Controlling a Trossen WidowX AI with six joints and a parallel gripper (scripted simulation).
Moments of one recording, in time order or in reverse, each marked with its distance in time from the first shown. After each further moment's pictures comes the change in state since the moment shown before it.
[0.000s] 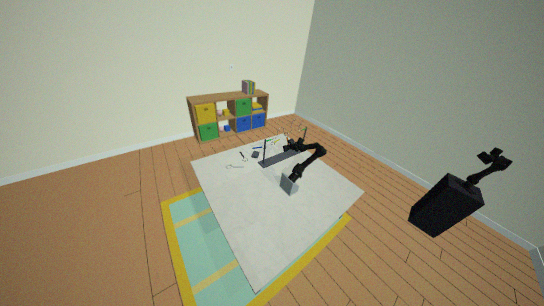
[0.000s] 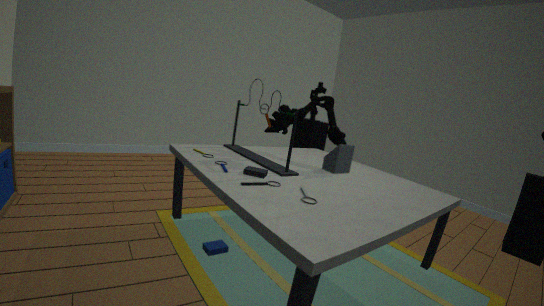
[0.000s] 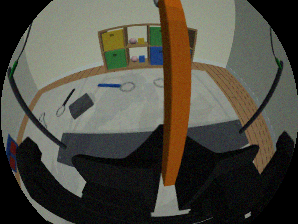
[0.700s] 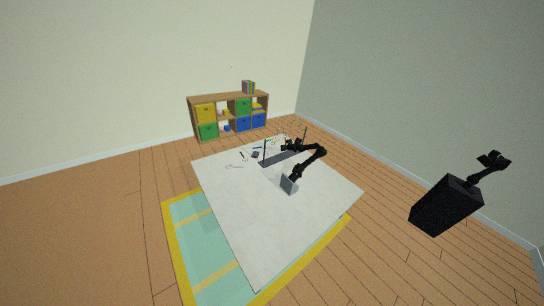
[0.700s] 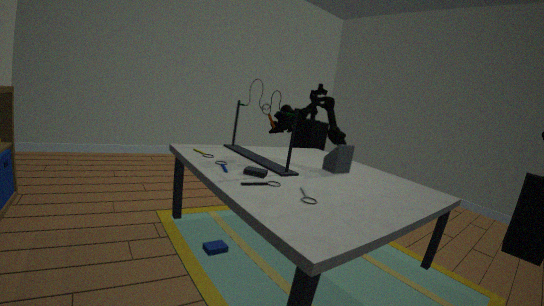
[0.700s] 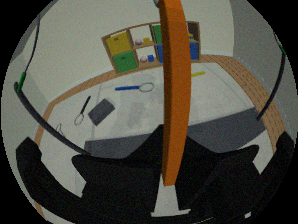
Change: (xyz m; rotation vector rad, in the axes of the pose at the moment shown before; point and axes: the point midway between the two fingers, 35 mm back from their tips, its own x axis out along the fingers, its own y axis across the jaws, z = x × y) arm -0.006 0.042 0.002 0.167 0.017 0.093
